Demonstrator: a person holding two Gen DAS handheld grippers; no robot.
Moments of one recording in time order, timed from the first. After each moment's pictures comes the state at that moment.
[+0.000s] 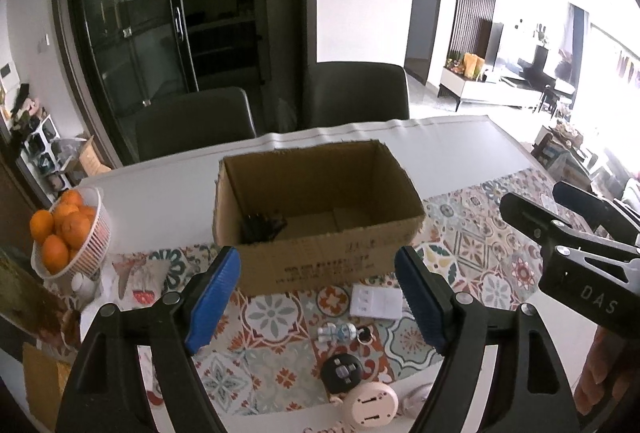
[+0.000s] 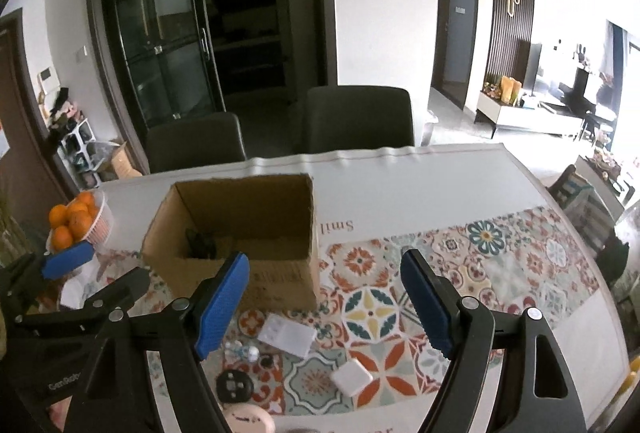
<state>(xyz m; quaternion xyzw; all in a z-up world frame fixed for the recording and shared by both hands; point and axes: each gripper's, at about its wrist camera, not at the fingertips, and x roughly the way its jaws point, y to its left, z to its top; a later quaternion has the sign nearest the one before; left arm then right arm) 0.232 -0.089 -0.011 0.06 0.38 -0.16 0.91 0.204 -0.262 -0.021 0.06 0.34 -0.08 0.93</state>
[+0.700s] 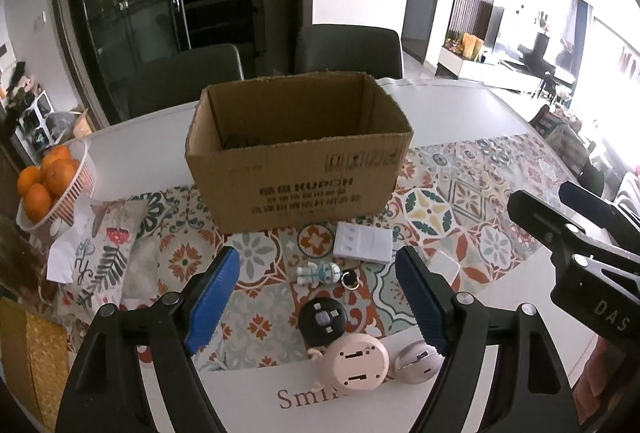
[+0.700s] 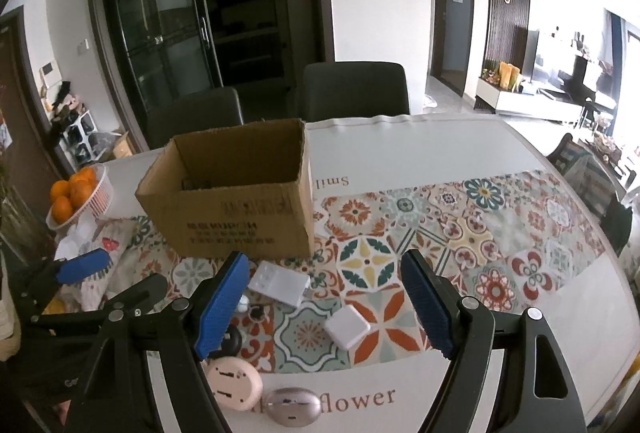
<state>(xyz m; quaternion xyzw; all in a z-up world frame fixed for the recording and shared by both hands) 0.186 -0.090 -0.074 0.06 0.42 -0.16 0.89 0.151 -0.260 -0.073 0.06 0.35 -0.07 0.93</state>
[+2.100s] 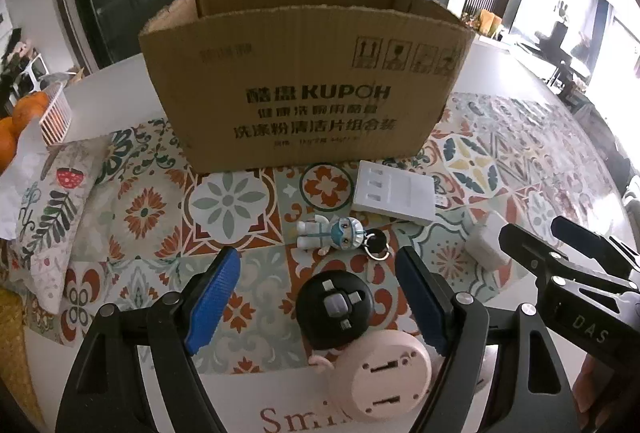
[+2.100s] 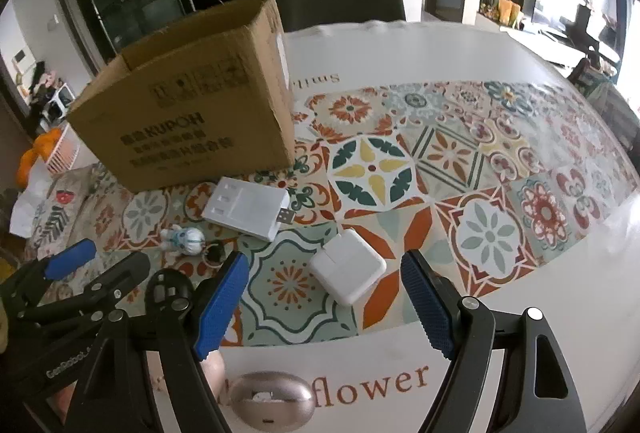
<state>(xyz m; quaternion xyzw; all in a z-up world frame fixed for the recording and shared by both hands) 0.220 -0.092 -0.181 0.05 0.48 -0.15 0.87 0.183 -0.270 -0.193 0.10 0.46 -0.08 0.88</state>
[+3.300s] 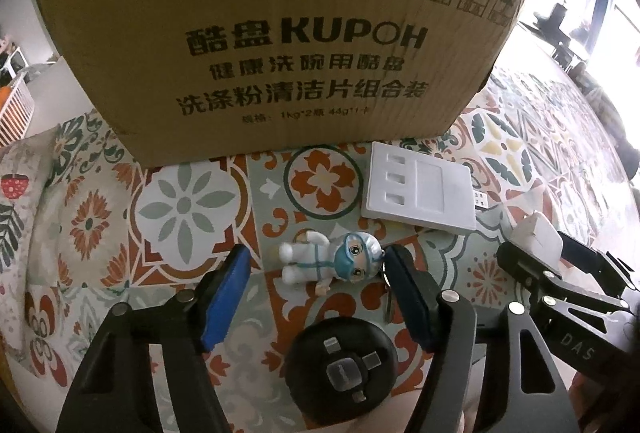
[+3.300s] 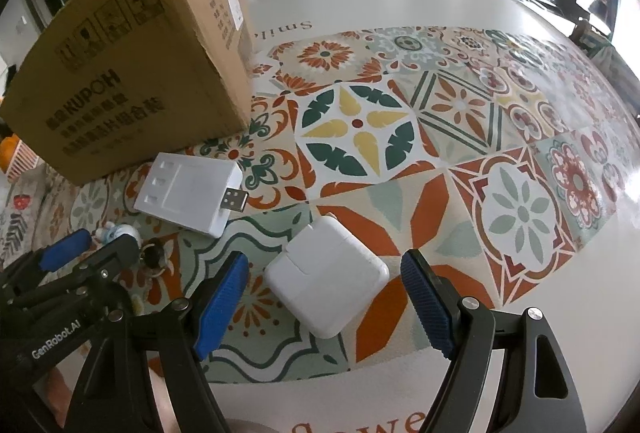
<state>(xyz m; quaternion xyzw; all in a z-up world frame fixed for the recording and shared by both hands) 0.271 -0.110 -0.235 0.06 0.52 -0.16 0.84 0.213 -0.286 -0.252 0.12 0.50 -0.11 0.85</state>
